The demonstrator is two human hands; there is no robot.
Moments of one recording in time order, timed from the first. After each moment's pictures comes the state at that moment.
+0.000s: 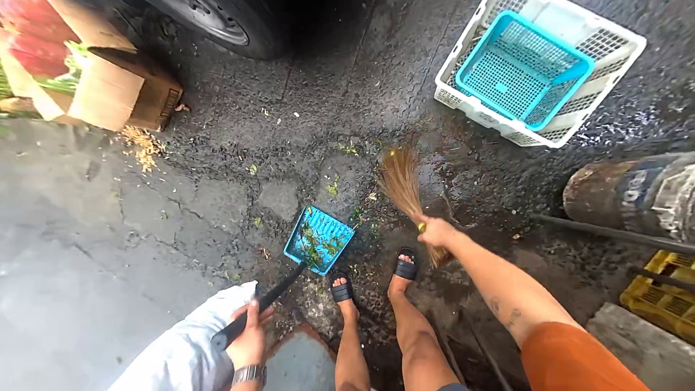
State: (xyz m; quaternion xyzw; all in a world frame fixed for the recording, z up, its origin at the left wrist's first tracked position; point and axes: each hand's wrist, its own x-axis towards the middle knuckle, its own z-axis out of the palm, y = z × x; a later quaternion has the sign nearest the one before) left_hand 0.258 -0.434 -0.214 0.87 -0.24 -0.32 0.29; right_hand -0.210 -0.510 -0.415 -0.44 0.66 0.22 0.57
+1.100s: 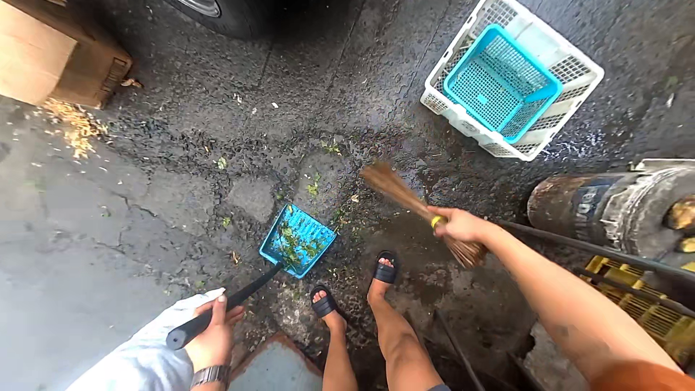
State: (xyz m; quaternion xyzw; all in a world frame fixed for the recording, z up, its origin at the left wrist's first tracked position) left_hand 0.280 -0.472 -0.247 0.87 -0.25 -0.34 0.26; right_hand -0.293 -0.546 -0.344 -0.39 0.67 0.16 0.62
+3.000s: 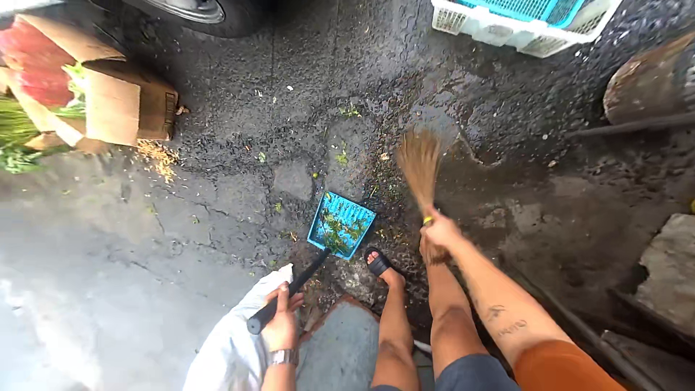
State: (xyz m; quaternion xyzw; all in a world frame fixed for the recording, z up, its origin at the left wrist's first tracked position) left_hand 0.315 -0.393 -0.187 0.83 -0.31 -0.39 0.24; right_hand -0.073 -0.353 -0.380 -0.25 0.75 0.08 0.61
